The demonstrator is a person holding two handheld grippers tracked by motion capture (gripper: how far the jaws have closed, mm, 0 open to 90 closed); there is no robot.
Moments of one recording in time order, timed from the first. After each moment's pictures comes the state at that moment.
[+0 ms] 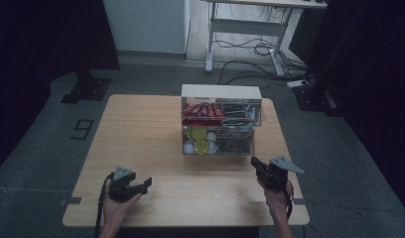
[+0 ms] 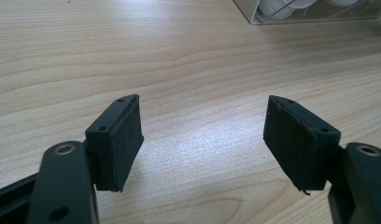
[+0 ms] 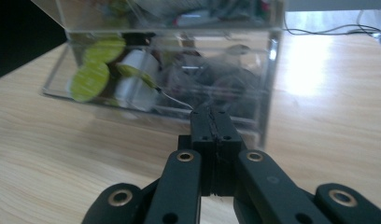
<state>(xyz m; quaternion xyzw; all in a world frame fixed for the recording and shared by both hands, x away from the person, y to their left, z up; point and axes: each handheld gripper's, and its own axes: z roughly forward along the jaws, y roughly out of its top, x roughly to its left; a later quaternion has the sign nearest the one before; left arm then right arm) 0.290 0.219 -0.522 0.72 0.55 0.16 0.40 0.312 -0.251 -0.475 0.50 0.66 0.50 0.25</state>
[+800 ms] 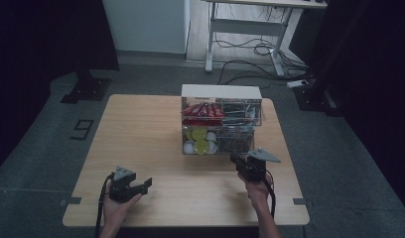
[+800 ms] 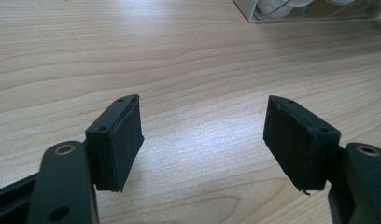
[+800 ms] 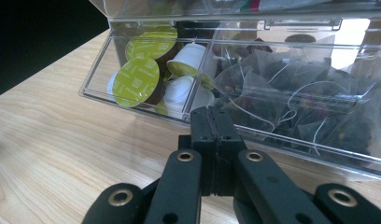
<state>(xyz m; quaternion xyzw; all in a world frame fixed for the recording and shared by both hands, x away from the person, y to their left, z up) 0.289 0.218 -0.522 0.72 0.55 0.16 0.40 0.342 -0.201 -0.485 0.47 0.69 0.51 0.20</state>
